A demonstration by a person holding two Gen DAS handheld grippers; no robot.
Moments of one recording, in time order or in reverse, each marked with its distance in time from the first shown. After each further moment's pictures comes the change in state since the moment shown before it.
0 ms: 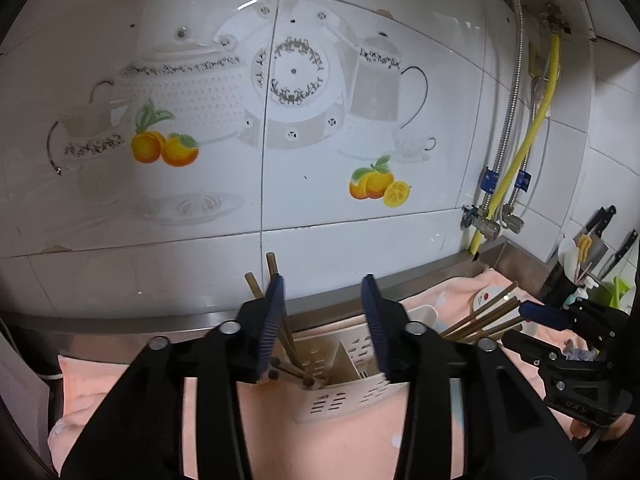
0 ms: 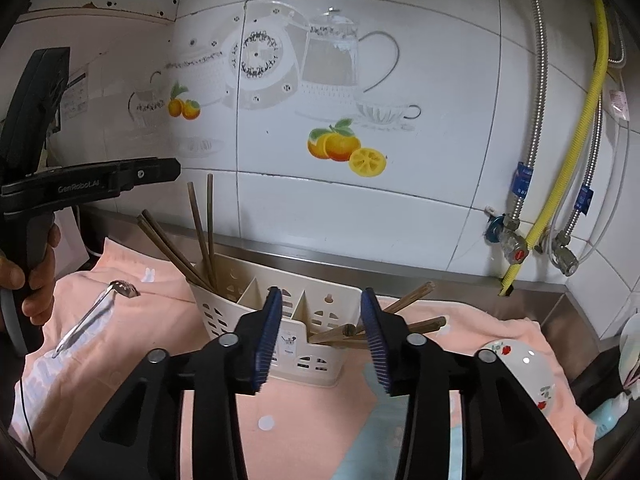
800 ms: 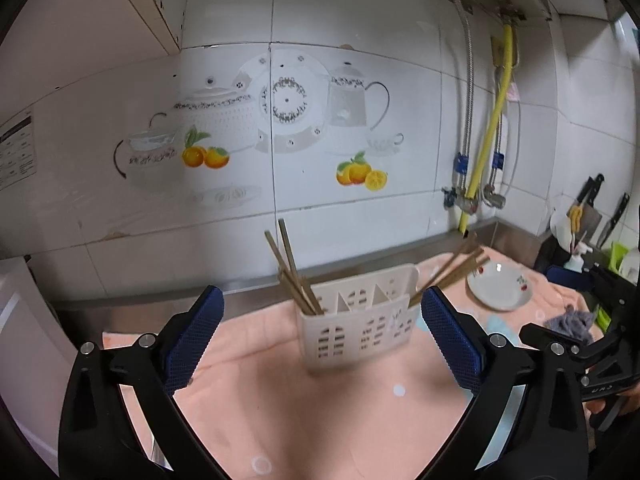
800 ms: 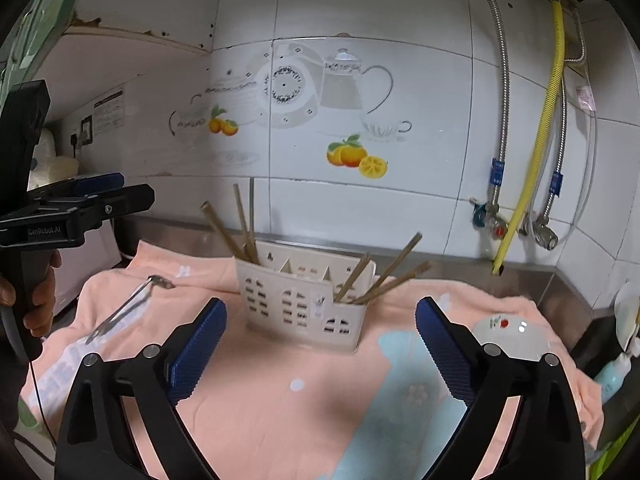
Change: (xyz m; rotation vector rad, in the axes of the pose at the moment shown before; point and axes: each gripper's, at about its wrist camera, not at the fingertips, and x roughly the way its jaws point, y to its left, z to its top) left arm -0.102 -0.029 -0.057 0.089 -0.057 0.072; right arm -0.083 0.020 -0.052 0.025 -0.073 0.034
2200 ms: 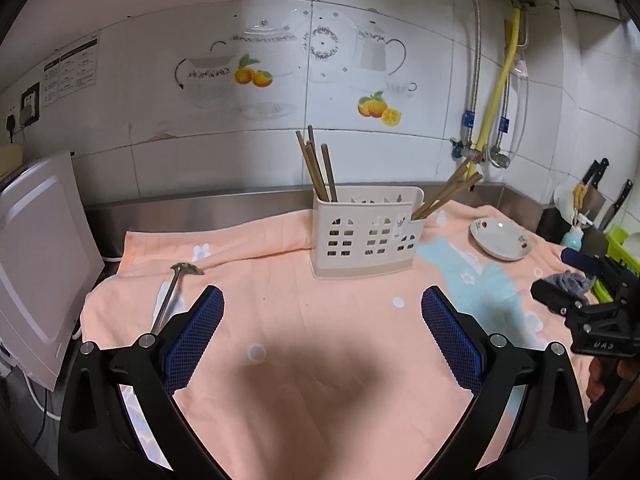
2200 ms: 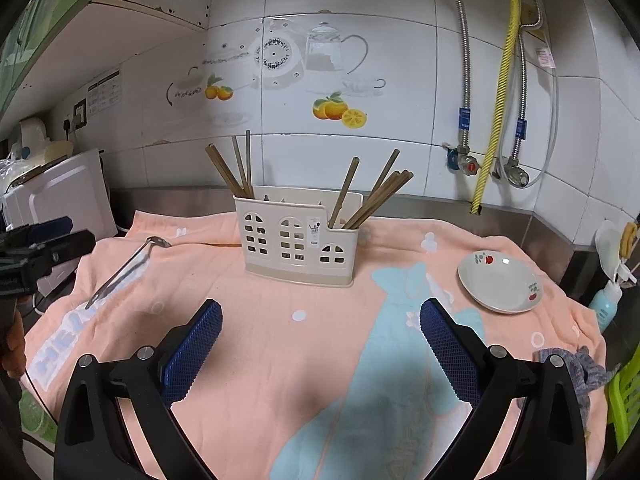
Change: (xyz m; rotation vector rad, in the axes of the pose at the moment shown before) left arm -0.061 -0.002 -0.099 -0.101 0.092 0.068; right arm -0.038 0.015 -0.076 0.063 0.046 -0.063
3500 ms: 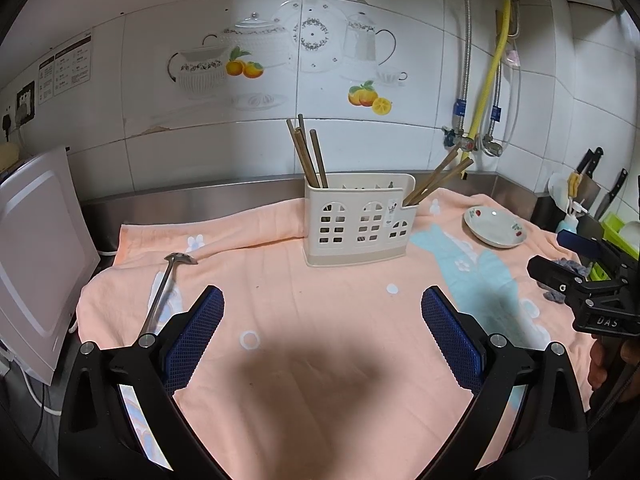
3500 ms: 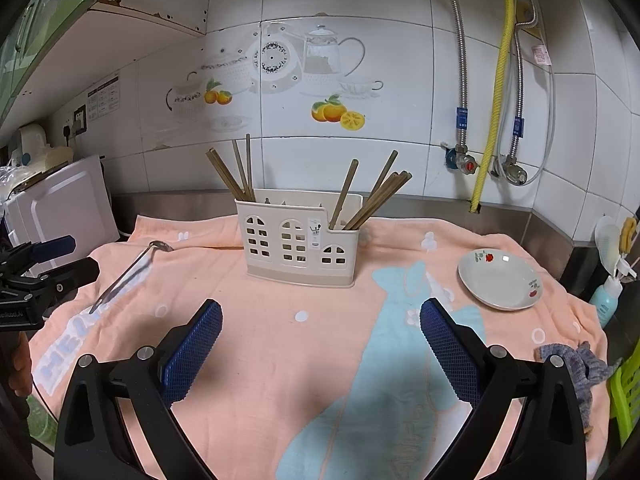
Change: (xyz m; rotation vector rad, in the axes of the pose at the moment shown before) left arm -0.001 -0.005 -0.011 0.014 0.019 -0.015; right arm -0.004 -0.001 0.000 0.015 -0.006 0.006
